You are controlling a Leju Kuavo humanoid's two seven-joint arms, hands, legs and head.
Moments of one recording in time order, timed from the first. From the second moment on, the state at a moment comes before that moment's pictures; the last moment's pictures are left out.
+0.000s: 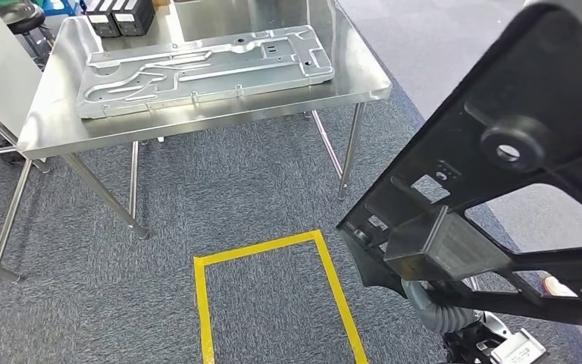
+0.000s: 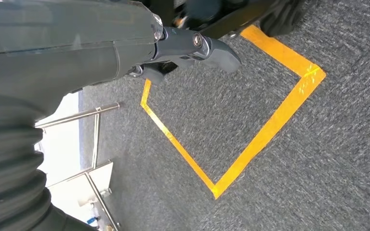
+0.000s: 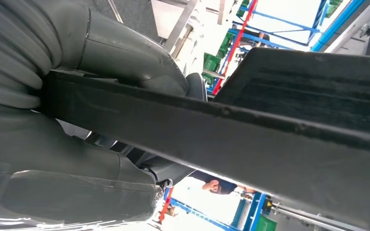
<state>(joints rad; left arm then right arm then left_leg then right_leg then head) -0.06 -0.17 0.98 -0.20 1.44 0.13 -0.03 0.21 -0.09 -0.04 -2.04 0.14 0.29 -0.56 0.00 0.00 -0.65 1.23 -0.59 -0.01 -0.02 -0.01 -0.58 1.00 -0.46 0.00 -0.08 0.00</state>
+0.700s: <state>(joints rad) -0.06 -0.17 0.98 -0.20 1.44 0.12 -0.03 0.19 -0.09 -0.04 -2.02 0.13 0.29 -0.56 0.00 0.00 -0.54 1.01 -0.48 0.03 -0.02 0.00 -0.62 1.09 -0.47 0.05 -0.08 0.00</state>
